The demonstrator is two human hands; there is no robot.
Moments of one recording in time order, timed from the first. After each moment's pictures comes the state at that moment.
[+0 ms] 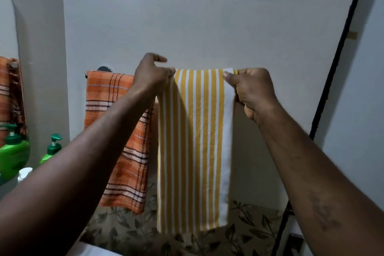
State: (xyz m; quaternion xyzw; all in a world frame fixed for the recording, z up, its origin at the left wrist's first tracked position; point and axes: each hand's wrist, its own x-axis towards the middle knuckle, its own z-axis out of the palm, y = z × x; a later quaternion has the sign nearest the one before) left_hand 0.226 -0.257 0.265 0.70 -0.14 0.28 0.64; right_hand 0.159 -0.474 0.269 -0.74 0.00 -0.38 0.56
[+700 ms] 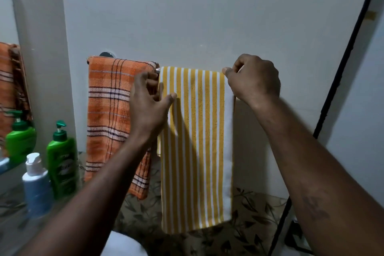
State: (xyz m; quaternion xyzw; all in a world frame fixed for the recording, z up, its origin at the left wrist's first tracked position) left_hand 0.197 -0.258 0.163 0.68 -0.15 0.38 0.60; right_hand 0.152 -0.470 0.258 -0.86 0.08 -0.47 0.16
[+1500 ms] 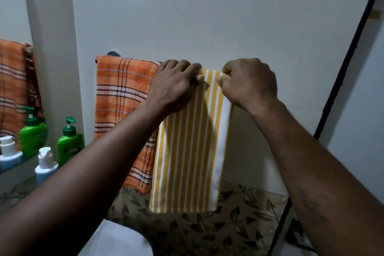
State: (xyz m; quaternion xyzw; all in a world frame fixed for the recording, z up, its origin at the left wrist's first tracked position) left_hand 0.225 -0.272 0.211 0.85 -0.28 0.44 0.12; right_hand 0.140 -0.453 0.252 -0.88 0.02 -0.47 -0.01
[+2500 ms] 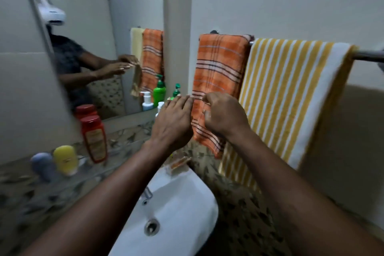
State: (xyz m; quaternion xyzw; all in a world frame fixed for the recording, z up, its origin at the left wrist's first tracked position) left_hand 0.107 -0.172 0.072 0.95 0.04 0.30 0.03; right_hand 0.175 -0.320 0.105 -0.87 -0.36 -0.30 0.17
